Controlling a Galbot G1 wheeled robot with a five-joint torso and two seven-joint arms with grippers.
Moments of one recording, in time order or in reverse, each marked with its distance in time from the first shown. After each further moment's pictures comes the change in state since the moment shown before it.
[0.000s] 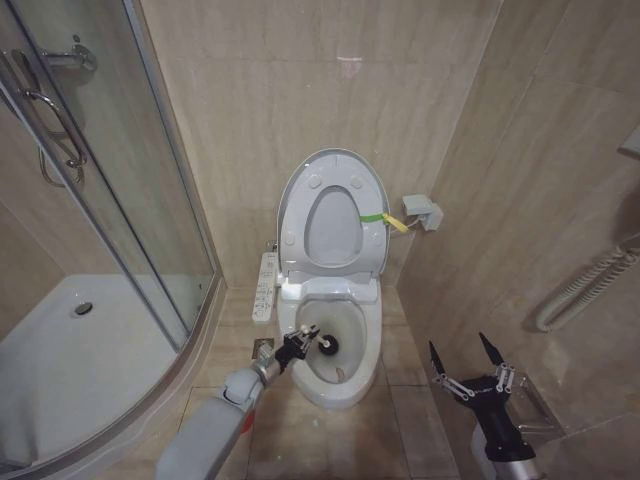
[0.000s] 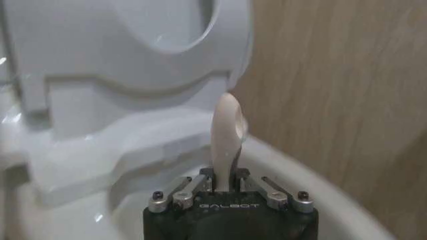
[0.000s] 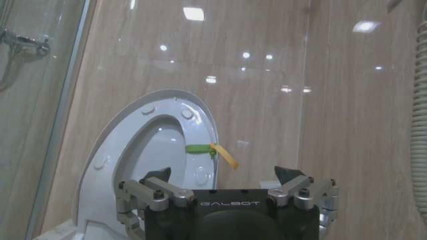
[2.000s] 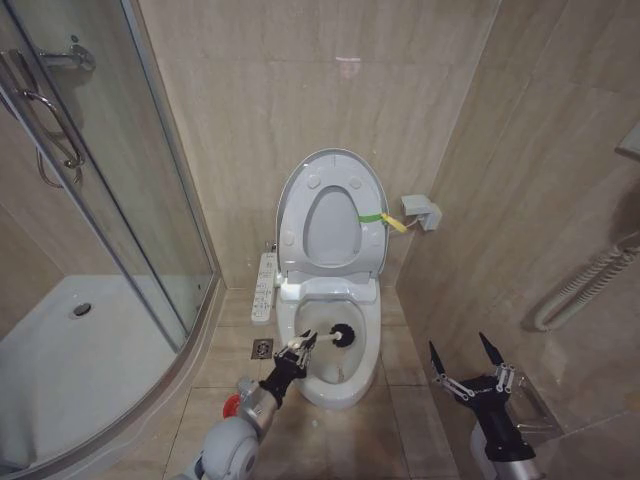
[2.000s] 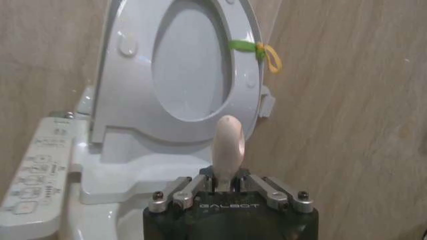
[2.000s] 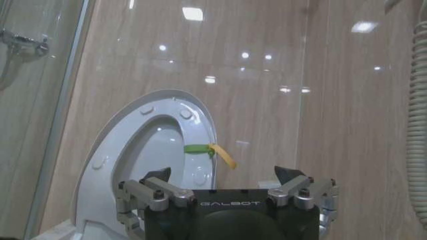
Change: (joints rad) left arm 0.448 0.148 -0.125 -0.720 -0.149 0.191 -0.326; right arm 0.000 0.000 0.000 0.000 0.000 0.000 0.000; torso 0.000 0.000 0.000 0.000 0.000
